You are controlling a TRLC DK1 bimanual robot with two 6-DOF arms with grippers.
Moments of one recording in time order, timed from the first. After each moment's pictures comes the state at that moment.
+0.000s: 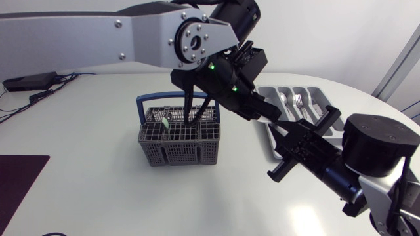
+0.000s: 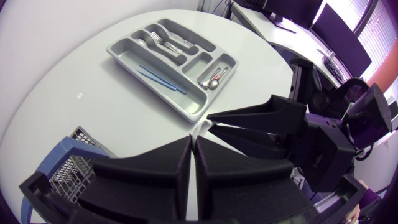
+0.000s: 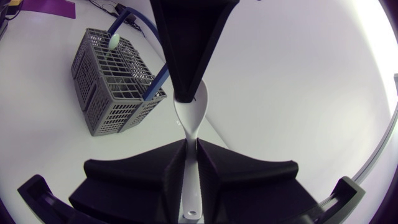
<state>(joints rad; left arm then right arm) -0.82 1.89 1.70 -0.68 0.22 0.00 0.55 1.02 0.34 0.43 0.19 -0.74</state>
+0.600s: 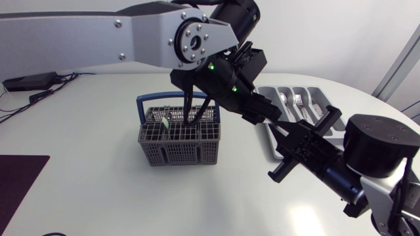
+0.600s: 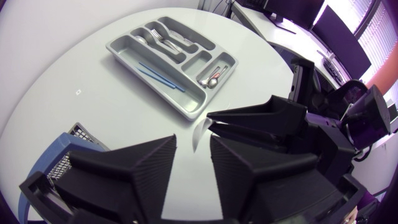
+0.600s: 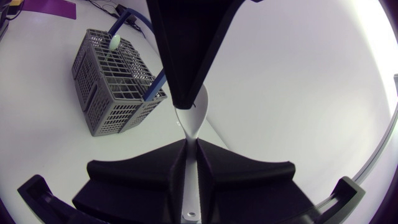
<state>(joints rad) -0.82 1.89 1.70 -0.68 0.23 -0.02 0.55 1.01 0.33 0.43 0.18 -0.74</state>
